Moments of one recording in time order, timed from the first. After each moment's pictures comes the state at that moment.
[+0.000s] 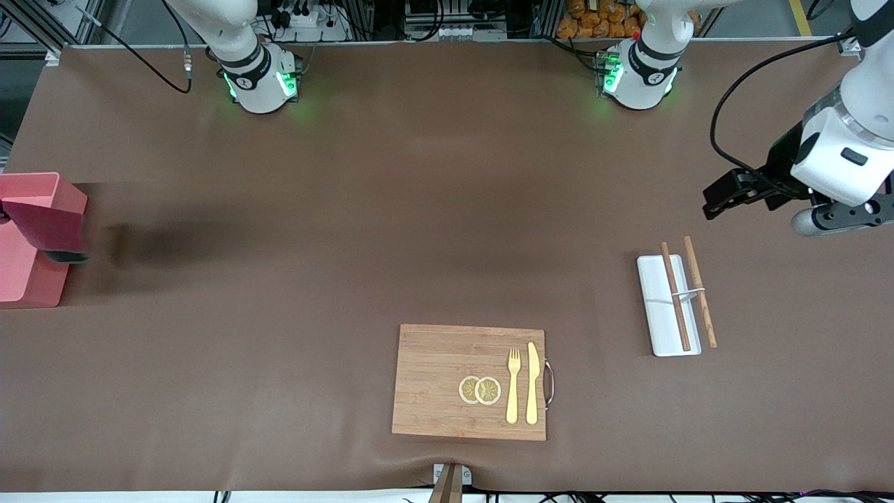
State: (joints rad) left arm 0.05 0.16 -0.26 -1.34 0.03 1.51 -0.32; right arm -0.50 0.40 0.01 -1.55 -0.28 1.65 -0.55
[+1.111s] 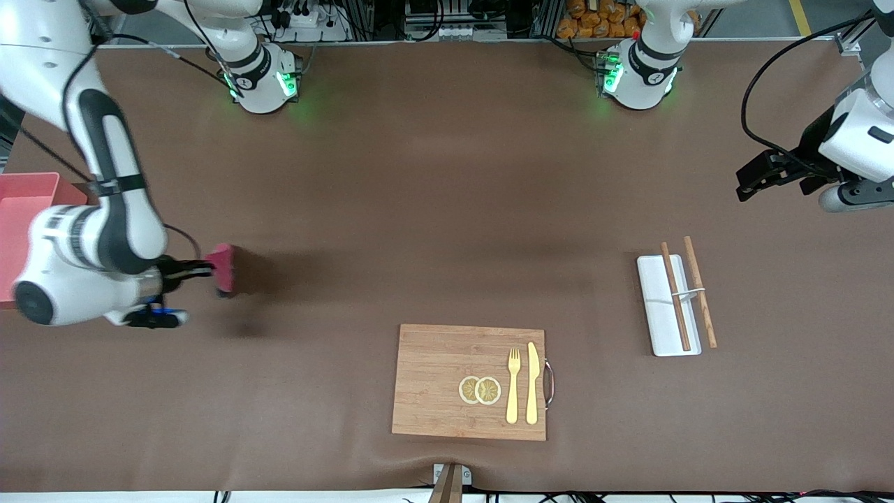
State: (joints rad) left arm 0.04 0.02 -0.16 -1.55 0.02 1.59 -0.21; right arm 0.00 0.56 0.04 -1.59 0.21 1.67 0.03
